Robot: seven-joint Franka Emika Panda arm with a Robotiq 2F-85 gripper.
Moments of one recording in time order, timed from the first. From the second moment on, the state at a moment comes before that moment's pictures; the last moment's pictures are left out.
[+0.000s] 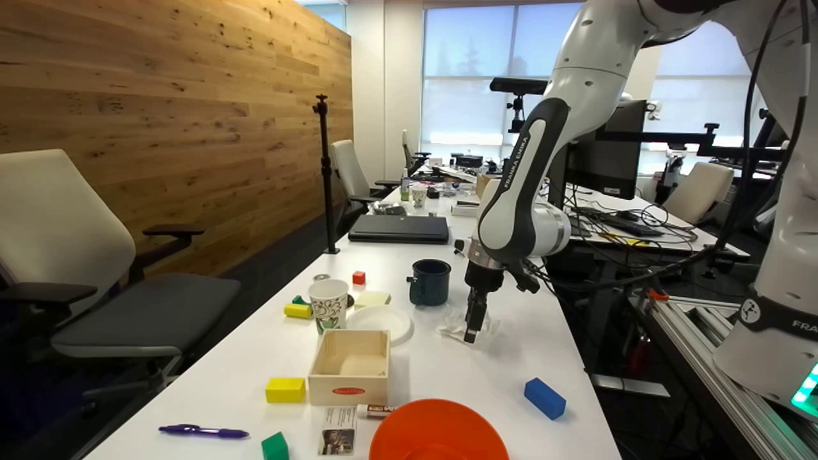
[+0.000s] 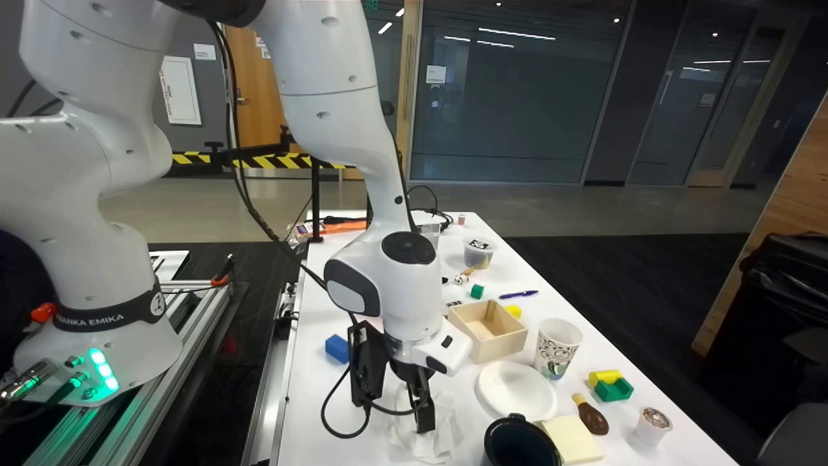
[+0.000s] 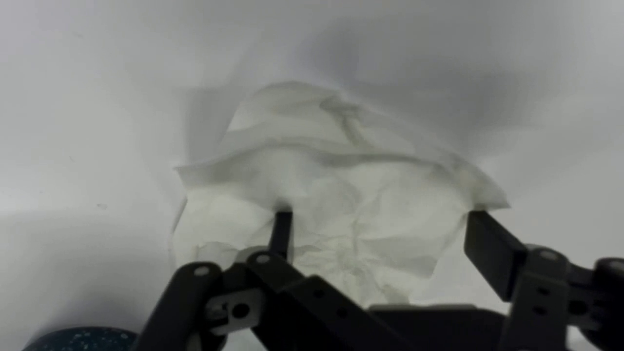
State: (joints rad) arm -0.34 0.54 0.19 -2.44 0.49 3.12 -0.73
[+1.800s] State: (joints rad) arm -0.14 0.22 -0.04 -2.47 0.26 2.72 -0.45
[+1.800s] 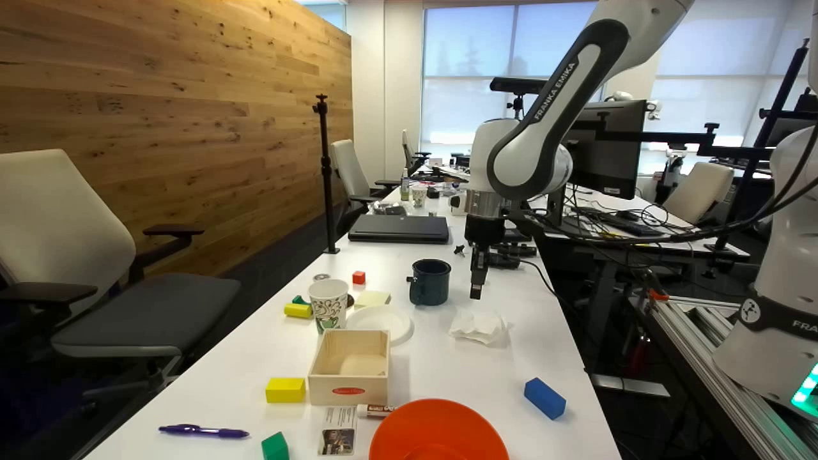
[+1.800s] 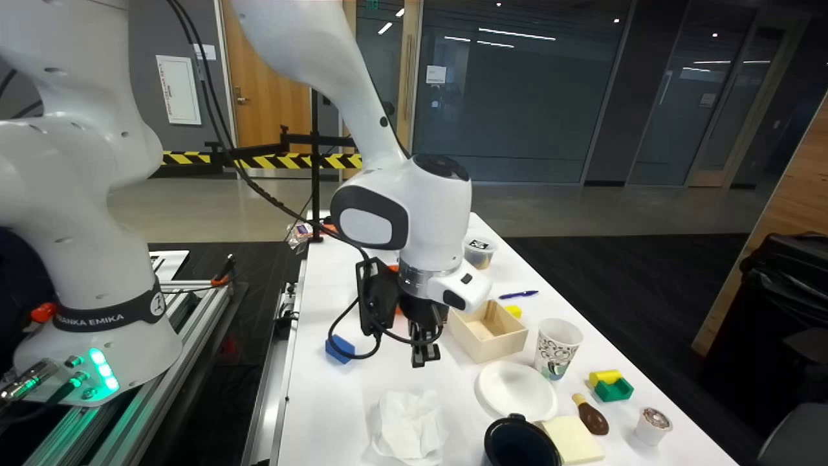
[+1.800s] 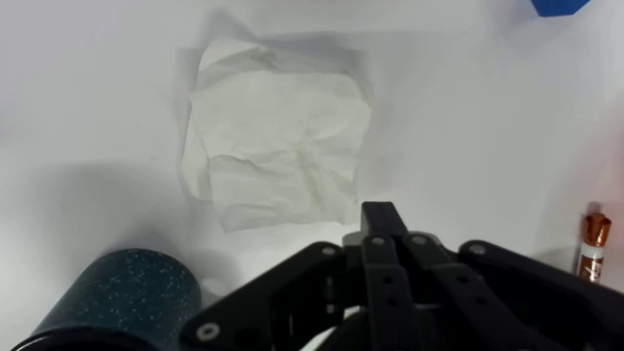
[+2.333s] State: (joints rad) arm -0.18 0.25 0.00 -2.45 0.28 2.79 -0.45
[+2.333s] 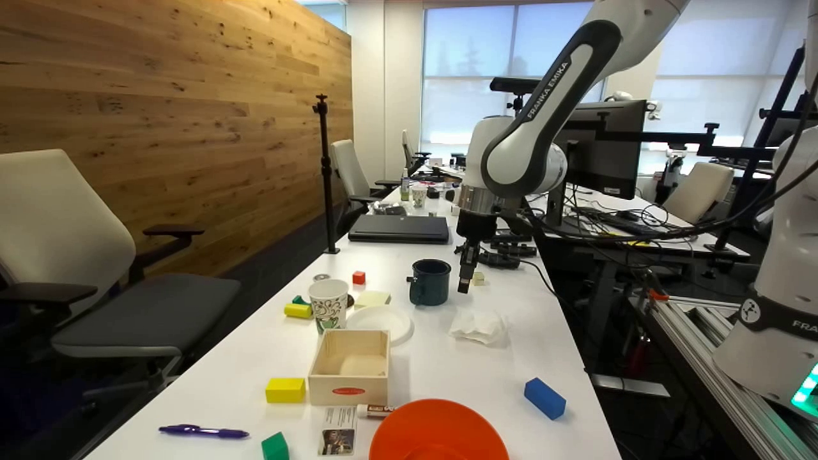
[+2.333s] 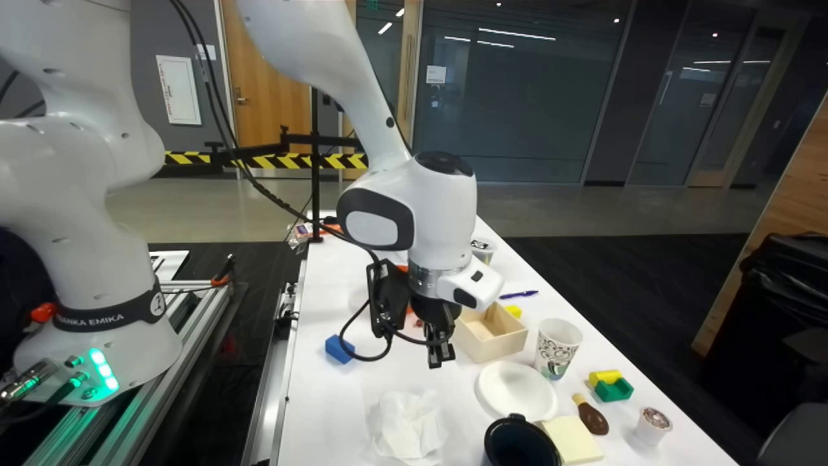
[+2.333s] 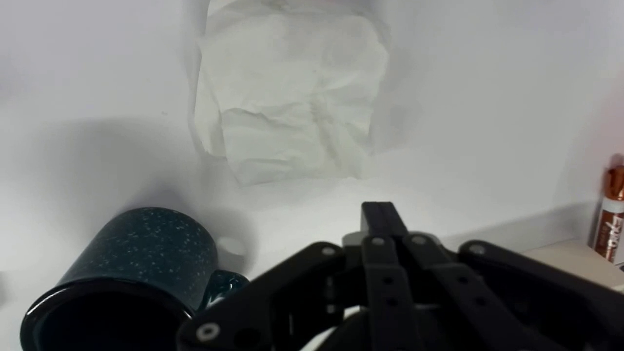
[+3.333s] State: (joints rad) arm -0.31 0.39 0.10 -2.45 0.27 2.91 -0.45
